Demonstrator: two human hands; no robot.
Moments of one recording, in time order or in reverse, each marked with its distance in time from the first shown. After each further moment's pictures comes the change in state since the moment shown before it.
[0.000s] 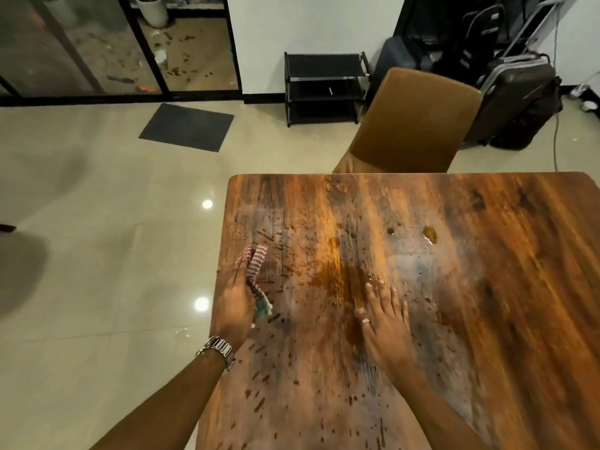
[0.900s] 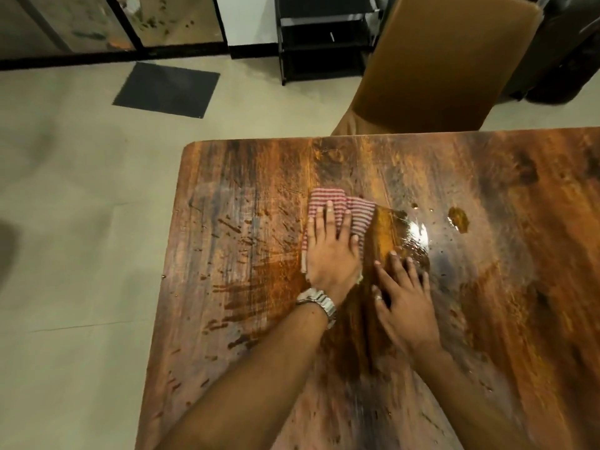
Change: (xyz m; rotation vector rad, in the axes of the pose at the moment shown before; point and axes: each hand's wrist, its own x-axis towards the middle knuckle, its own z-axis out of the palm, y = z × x) left_hand 0.107 0.149 0.210 0.359 -0.199 0.186; right_hand 0.122 0.068 0.034 -0.028 0.010 -0.030
